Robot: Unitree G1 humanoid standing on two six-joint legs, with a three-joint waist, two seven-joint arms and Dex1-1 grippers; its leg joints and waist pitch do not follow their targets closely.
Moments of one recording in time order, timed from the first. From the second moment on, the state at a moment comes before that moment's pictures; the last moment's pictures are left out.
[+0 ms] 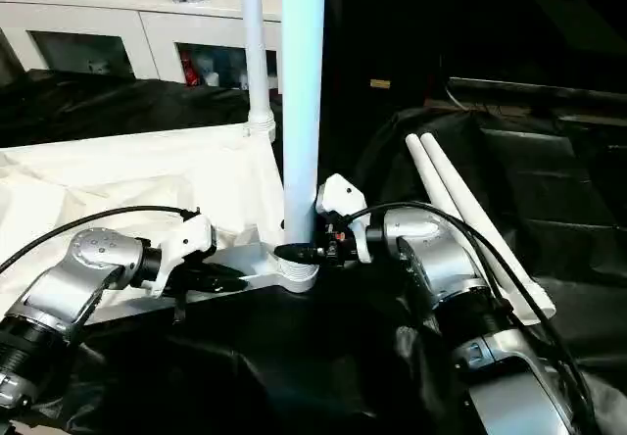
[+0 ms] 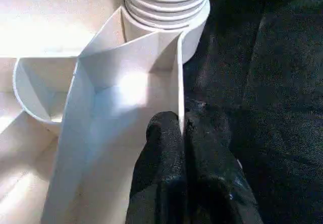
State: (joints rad) left arm -0.47 0.49 -0.31 0.39 -0.05 0.21 -1.21; right arm -0.60 -0.35 0.28 0.53 0.16 0.10 1.19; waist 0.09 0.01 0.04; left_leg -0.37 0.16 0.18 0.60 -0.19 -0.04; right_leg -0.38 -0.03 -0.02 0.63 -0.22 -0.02
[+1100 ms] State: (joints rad) left arm -0.53 0.17 -0.29 0.33 0.08 0.60 -0.66; right arm -0.71 -0.11 0.09 0.77 0.08 0.19 0.50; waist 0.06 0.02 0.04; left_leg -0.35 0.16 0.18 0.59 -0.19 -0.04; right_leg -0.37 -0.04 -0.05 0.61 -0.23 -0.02
